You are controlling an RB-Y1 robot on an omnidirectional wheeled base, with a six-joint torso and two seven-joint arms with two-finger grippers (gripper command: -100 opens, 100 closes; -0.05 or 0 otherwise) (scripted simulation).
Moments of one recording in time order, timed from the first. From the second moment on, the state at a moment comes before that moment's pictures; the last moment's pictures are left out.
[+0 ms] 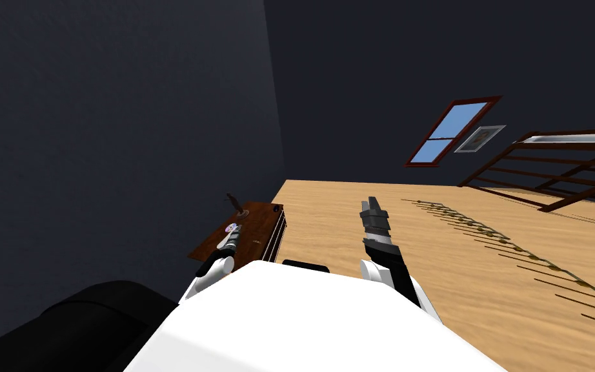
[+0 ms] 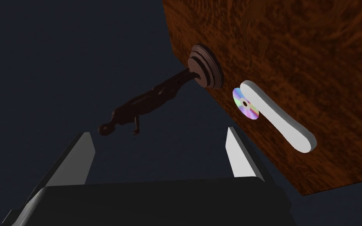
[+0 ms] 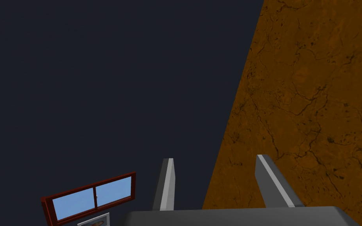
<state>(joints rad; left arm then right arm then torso) 0.49 0.20 0.39 -1.64 0.57 0.13 -0.60 0.52 -0.01 0.00 -2.23 0.06 -0.38 0.05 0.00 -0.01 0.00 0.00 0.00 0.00</state>
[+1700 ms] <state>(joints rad) 0.55 0.25 0.46 -1.21 0.71 0.51 -0.95 0.51 -0.01 0.00 -2.23 0.06 -0.38 0.05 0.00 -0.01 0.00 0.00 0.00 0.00</state>
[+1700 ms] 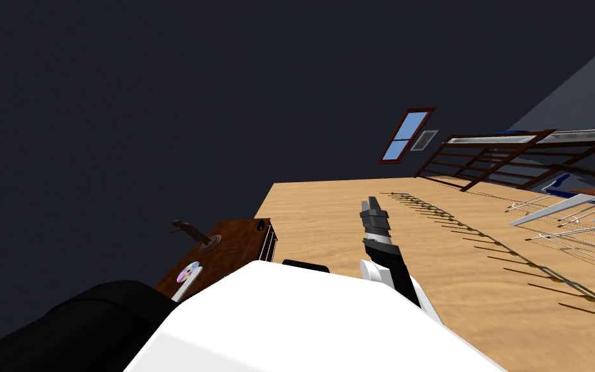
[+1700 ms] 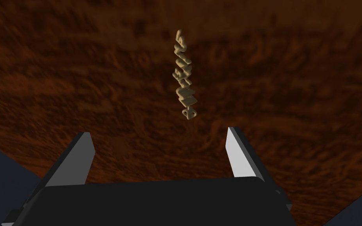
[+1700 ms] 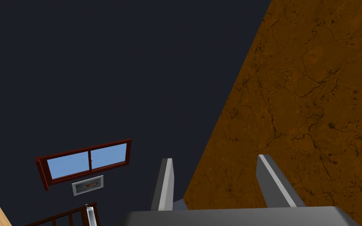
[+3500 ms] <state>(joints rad) 0.55 0.27 0.43 -0.95 0.69 0.66 -1.05 0.51 -0.01 0.00 -2.23 0.06 -0.38 0.05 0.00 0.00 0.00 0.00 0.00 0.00</state>
